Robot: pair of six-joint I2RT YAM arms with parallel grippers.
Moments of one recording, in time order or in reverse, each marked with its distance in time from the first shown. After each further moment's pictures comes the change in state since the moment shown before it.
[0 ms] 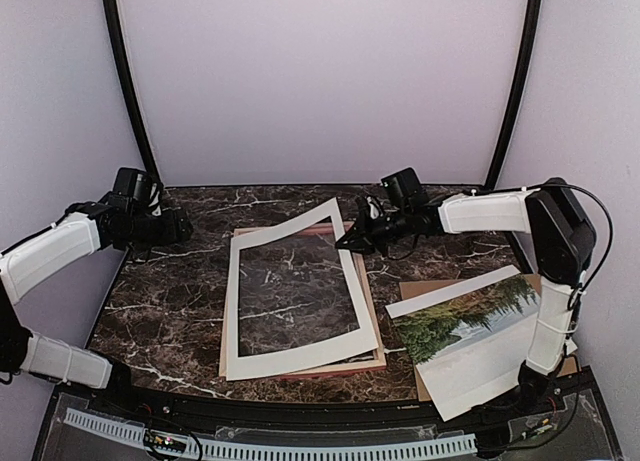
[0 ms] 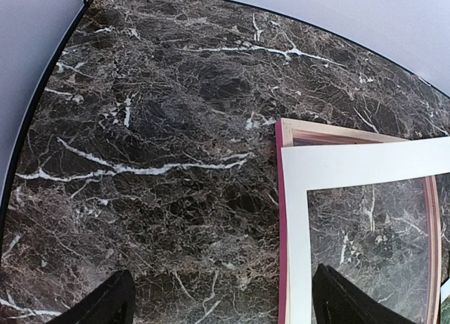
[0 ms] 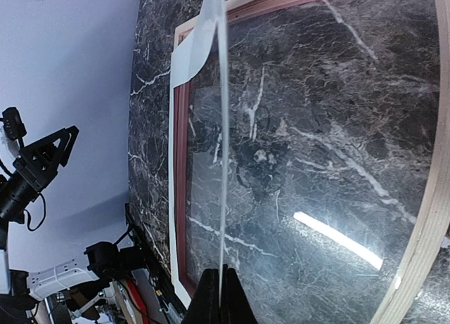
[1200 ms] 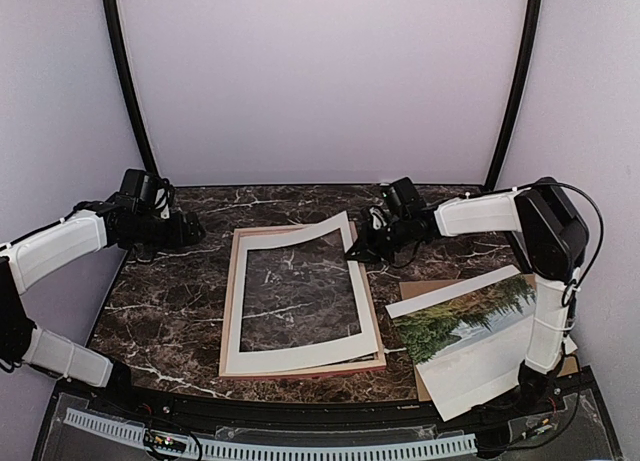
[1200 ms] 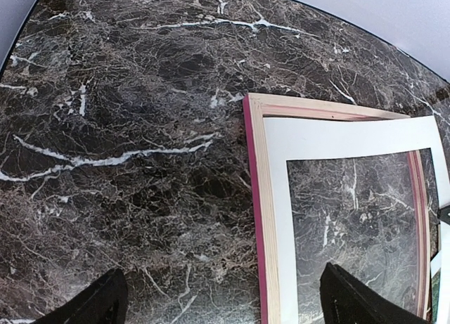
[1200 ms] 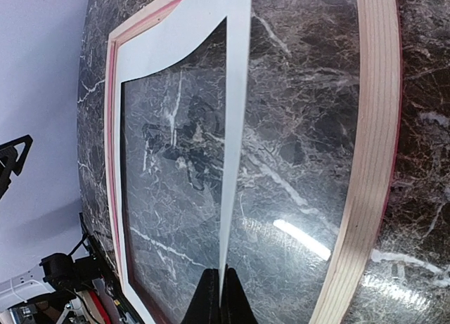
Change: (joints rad) left arm 0.000 0.069 0.009 0.014 0.143 0.034; right arm -0.020 0.046 -0.008 -0.078 0.107 -0.114
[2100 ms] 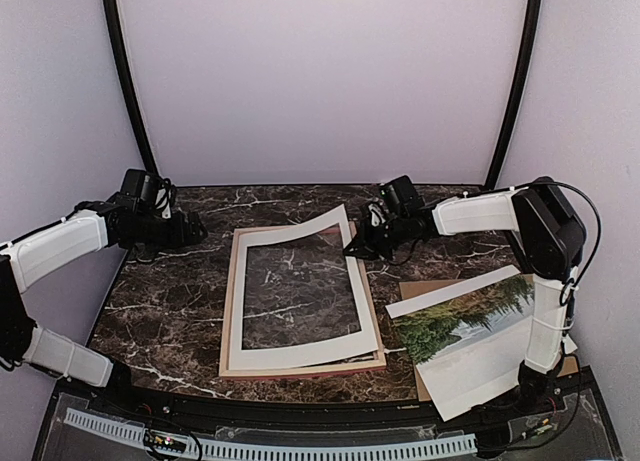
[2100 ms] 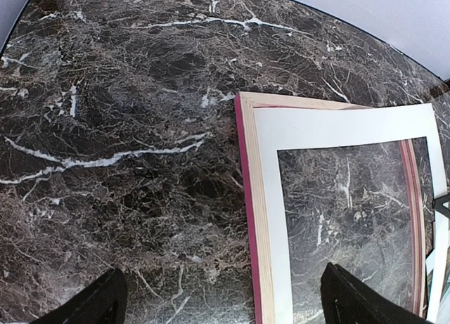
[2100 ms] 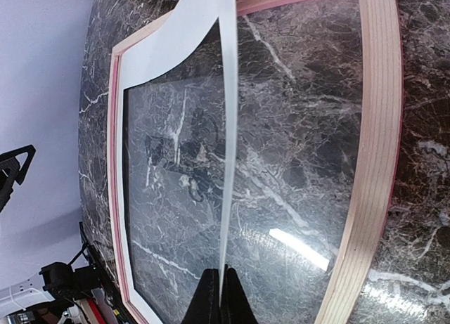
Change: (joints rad) left arm 0.000 0.007 0.000 0.010 0.027 0.000; right arm 0.000 0.022 0.023 0.026 0.026 0.004
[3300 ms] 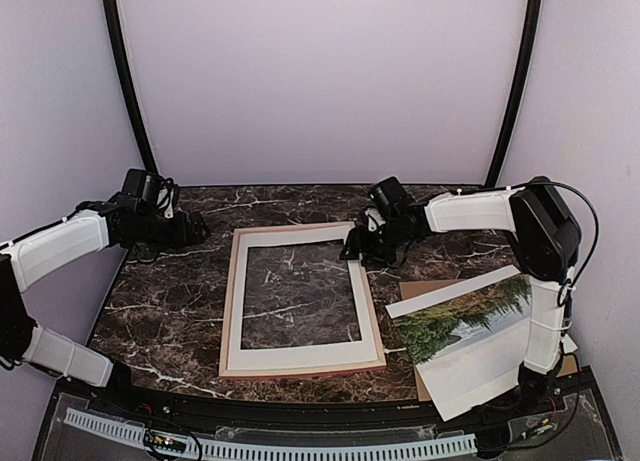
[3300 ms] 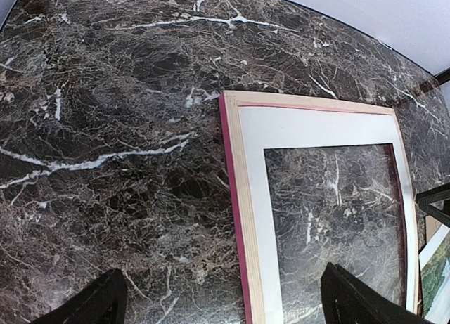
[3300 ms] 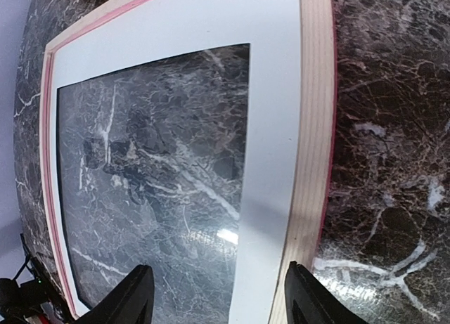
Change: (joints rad) left arm -0.013 0.005 0.000 0.016 0.029 0.000; right arm 0.052 0.018 0.076 -0.200 0.214 -0.085
